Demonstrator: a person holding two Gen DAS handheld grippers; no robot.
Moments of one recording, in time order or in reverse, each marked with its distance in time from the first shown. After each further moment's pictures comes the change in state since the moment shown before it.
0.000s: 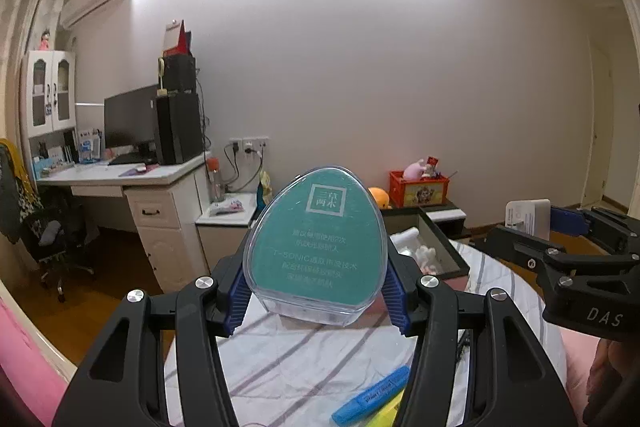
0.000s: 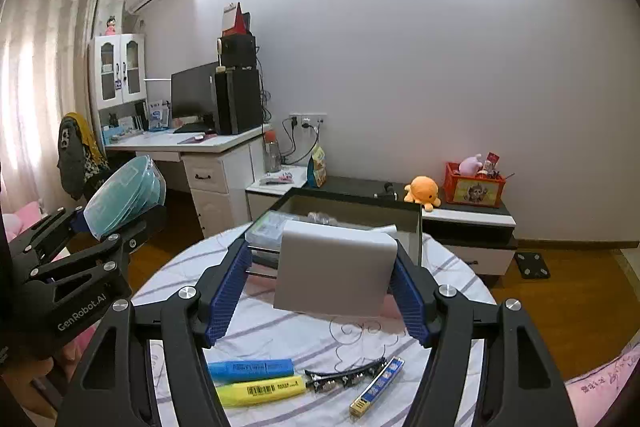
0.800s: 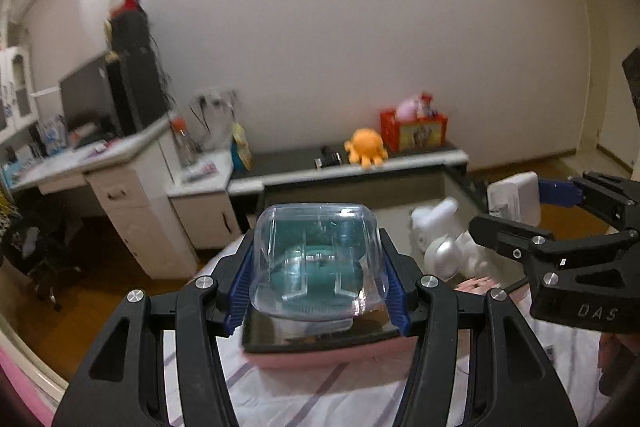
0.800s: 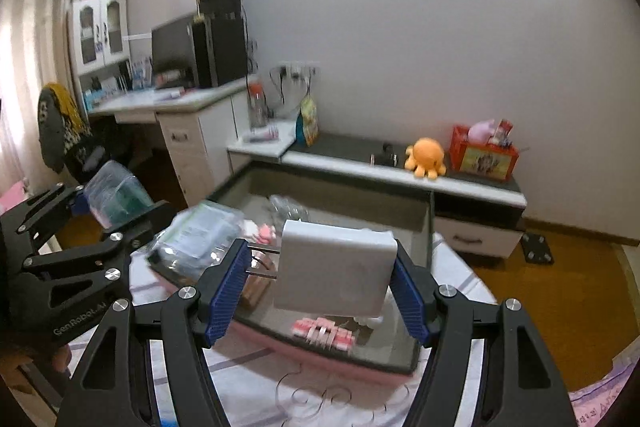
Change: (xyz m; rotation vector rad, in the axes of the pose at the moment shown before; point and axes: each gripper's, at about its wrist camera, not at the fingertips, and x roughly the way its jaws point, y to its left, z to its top) left arm 0.199 -0.023 -0.003 0.094 0.267 -0.076; right arm 0.154 -0.046 0.015 -0.009 0.208 -0.001
